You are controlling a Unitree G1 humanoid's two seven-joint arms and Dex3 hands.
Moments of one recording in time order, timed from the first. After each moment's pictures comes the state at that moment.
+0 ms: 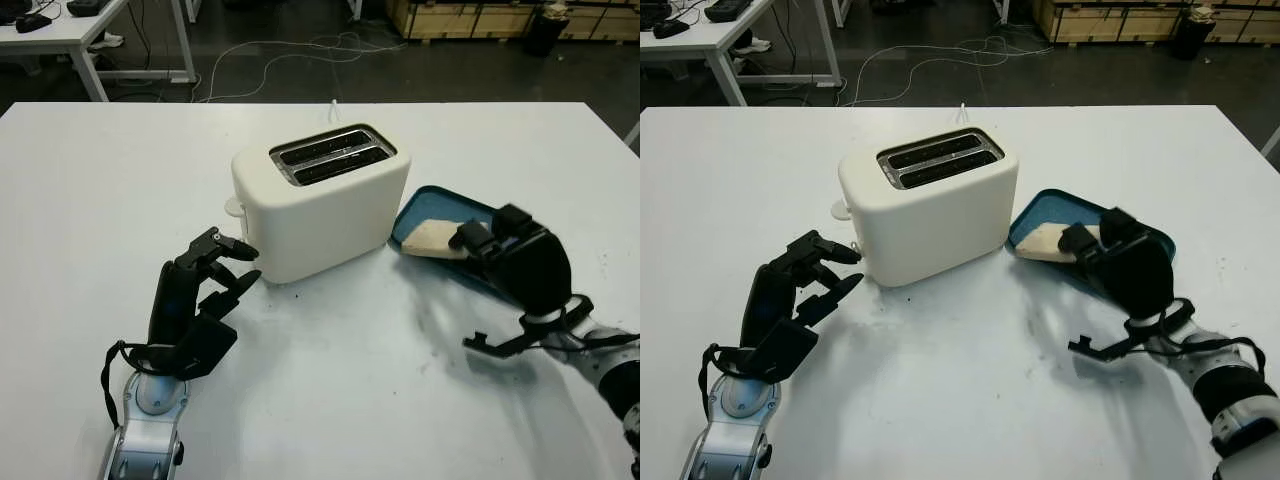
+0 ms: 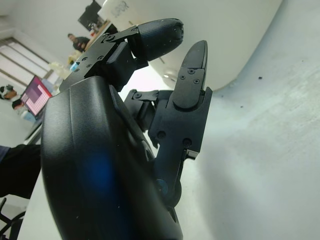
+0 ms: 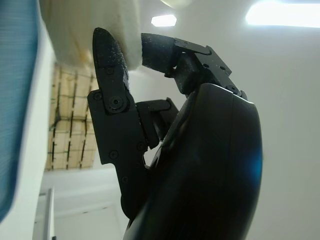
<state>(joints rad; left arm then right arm) 0.12 0.12 -0.04 -0.24 0.27 -0.09 0.05 -0.49 -0.76 0.48 0.77 -1.01 -0.42 -1.17</state>
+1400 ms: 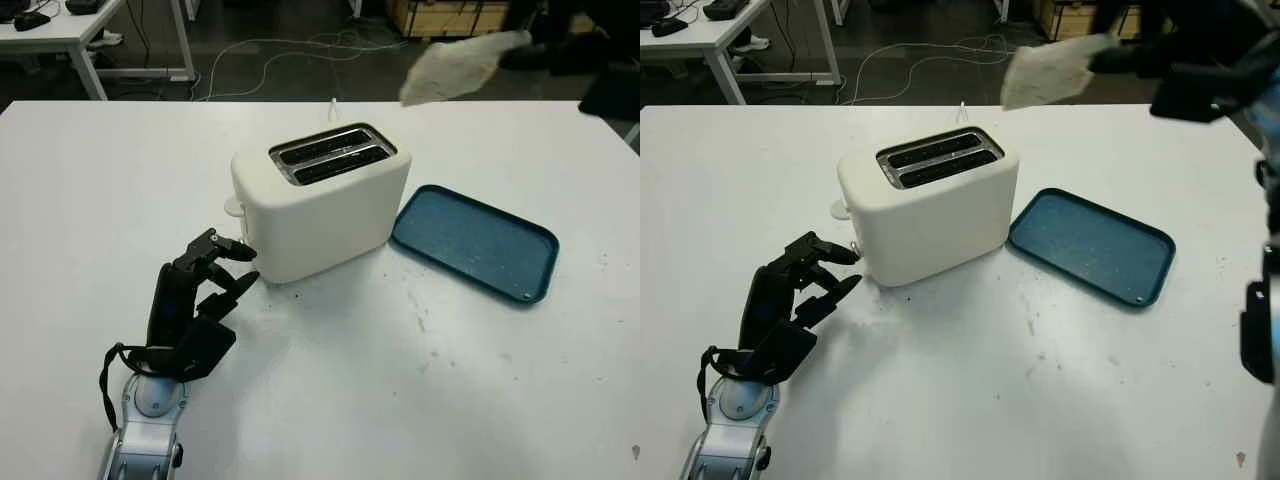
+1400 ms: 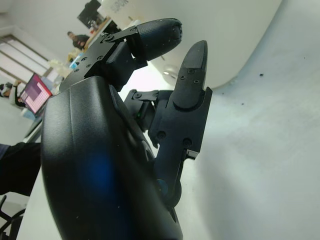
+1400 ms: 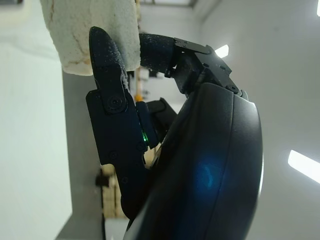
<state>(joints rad) 0.13 0.11 -0.04 -0.25 0.28 -0.09 0.05 -1.22 -0.74 0.14 0.93 -0.25 -0.66 0.47</state>
